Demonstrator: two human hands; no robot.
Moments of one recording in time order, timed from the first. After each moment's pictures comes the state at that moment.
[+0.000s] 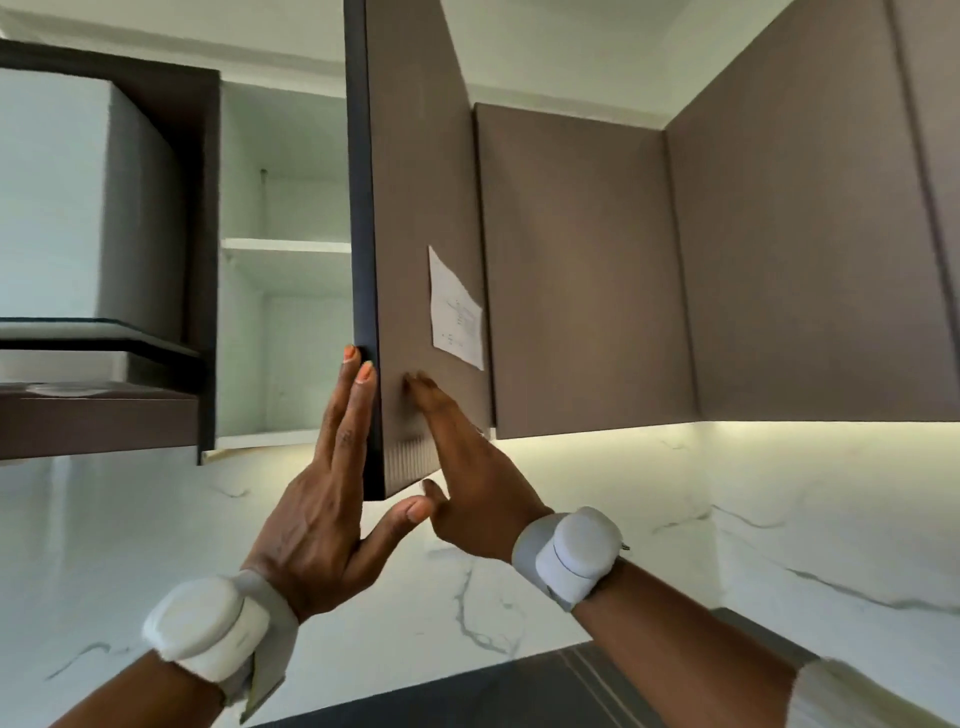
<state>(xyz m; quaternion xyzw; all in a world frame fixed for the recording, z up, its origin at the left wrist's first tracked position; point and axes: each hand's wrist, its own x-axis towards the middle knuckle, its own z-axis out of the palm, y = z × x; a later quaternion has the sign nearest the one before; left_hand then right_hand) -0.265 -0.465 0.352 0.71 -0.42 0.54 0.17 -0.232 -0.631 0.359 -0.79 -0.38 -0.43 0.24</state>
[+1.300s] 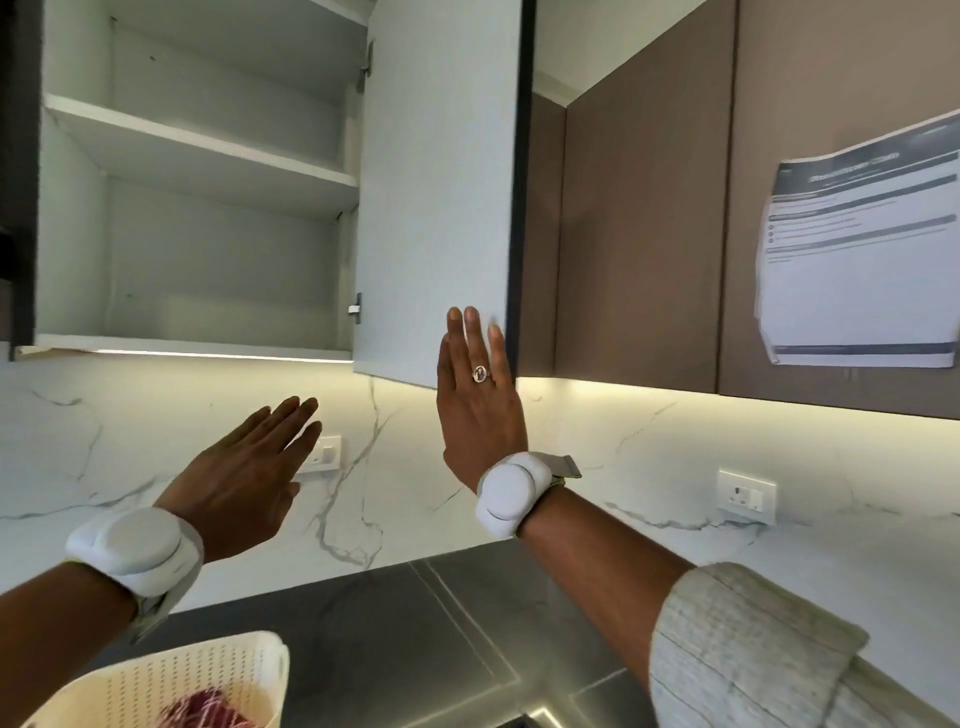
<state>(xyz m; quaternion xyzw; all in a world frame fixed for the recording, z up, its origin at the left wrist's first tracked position) -0.247 -0.502 0.293 0.85 -0.28 0.43 -0.10 -0.302 -0.737 0.345 -0.84 0.04 -0.49 -0.24</state>
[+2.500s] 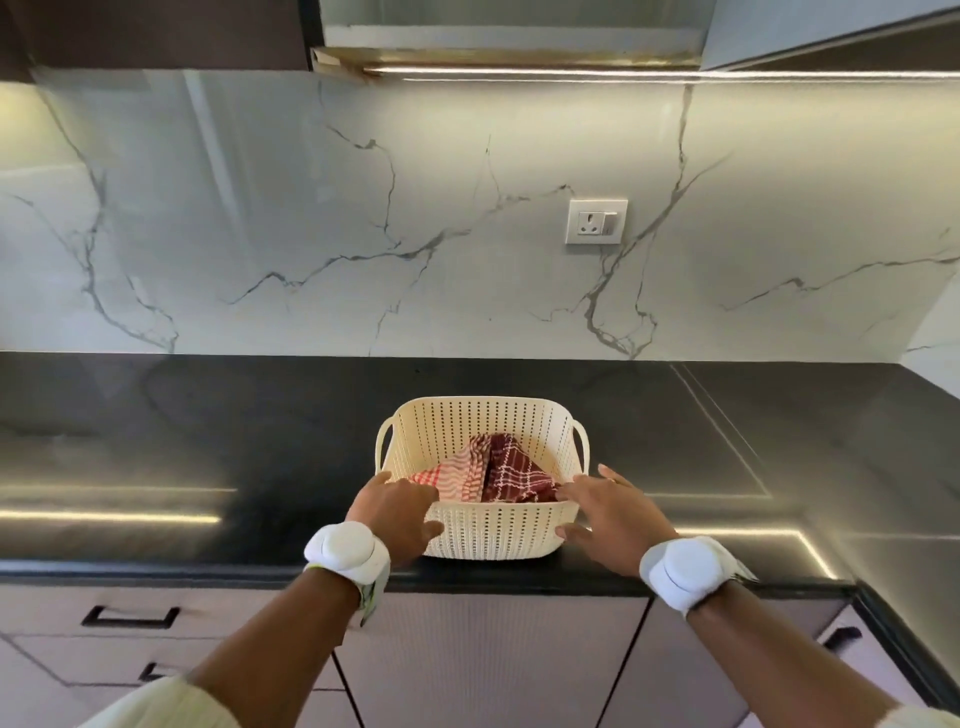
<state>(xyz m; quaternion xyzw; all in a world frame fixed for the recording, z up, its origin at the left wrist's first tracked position) -0.188 -0.351 0.010 1.00 -0.05 -0.03 -0.03 -0.153 -0.623 0.005 -0.96 -0.28 -0.04 0.08</state>
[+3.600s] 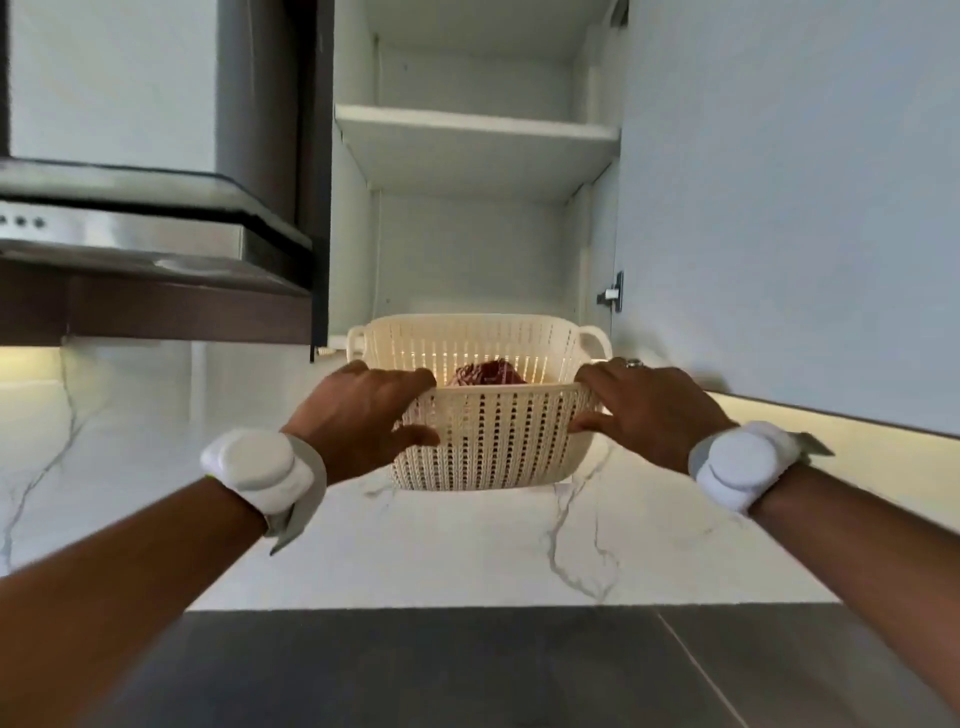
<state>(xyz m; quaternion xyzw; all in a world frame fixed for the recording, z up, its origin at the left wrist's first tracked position) -0.151 -0.347 0.346 0.89 -0.20 0.40 -0.06 -0.119 -0.644 0.362 -0.88 -0.25 -0.39 -0.12</state>
